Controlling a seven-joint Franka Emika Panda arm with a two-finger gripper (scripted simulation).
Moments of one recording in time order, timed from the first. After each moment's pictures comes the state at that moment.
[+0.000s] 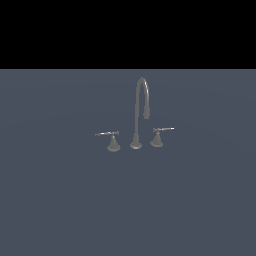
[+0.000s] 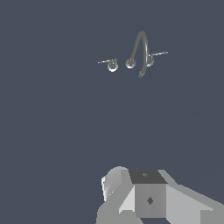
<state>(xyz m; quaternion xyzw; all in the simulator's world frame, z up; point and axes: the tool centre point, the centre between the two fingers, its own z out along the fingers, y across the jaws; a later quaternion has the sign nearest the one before) -0.251 0.013 0.494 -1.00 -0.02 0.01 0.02</state>
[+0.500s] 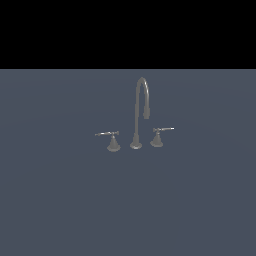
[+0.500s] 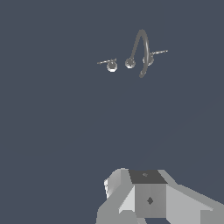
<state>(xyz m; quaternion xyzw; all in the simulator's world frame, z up) -0.248 0.019 0.485 -1.00 0.00 0.01 0.02</state>
